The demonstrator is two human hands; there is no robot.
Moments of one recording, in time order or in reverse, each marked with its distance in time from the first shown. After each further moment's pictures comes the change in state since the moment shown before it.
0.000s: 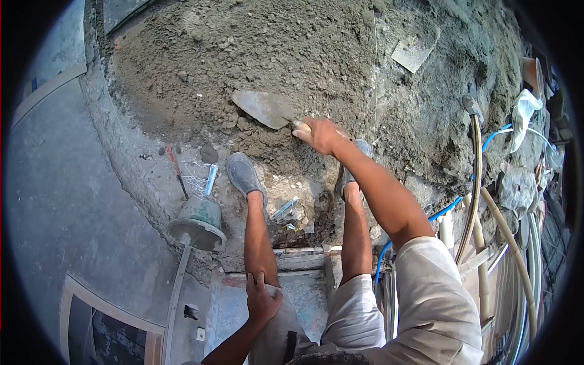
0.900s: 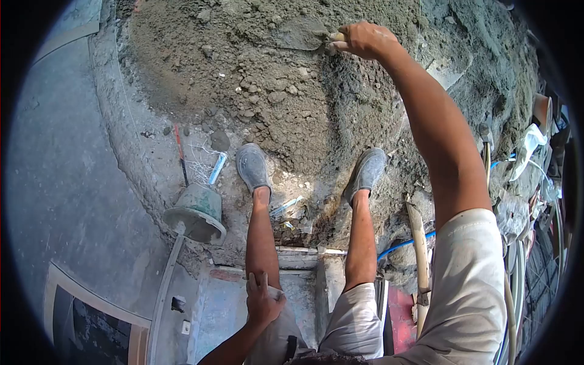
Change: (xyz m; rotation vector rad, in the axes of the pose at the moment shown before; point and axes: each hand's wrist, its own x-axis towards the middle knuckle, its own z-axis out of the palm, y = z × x) left_hand 0.015 0.007 -0.011 -0.018 -0.083 -0.097; right_hand 0.115 -0.059 -0.166 -0.781 0.205 -0.160
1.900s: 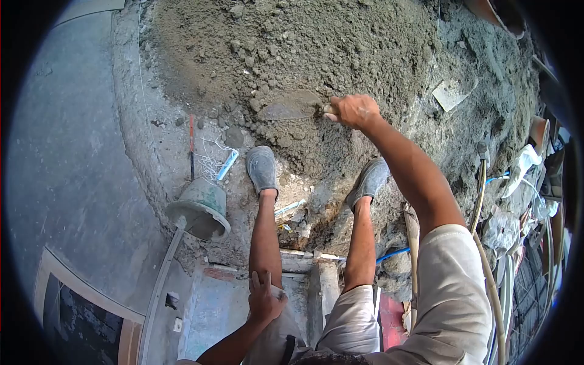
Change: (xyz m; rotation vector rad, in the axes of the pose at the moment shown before) left_hand -0.001 -0.018 0.003 -0.030 -0.005 0.013; right_hand -0.051 -0.106 0.059 -0.024 -0.339 -0.088
